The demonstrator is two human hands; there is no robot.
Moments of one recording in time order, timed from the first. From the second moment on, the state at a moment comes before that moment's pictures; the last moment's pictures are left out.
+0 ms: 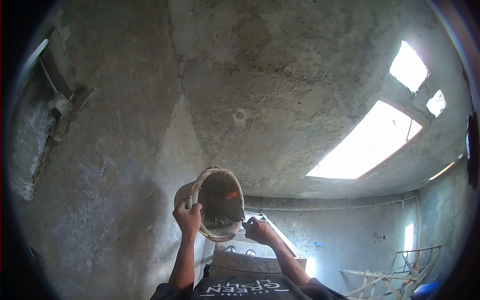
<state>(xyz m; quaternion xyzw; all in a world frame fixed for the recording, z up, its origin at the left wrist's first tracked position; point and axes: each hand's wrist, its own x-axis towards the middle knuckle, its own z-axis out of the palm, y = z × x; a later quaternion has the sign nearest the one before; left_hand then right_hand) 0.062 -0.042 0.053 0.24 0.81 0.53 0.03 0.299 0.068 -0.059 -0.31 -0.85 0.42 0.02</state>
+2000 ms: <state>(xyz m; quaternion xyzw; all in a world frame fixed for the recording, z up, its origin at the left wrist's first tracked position) 0.084 -0.064 0.019 0.22 0.87 0.44 0.03 0.363 0.265 -0.166 -0.63 -0.70 0.33 0.06</state>
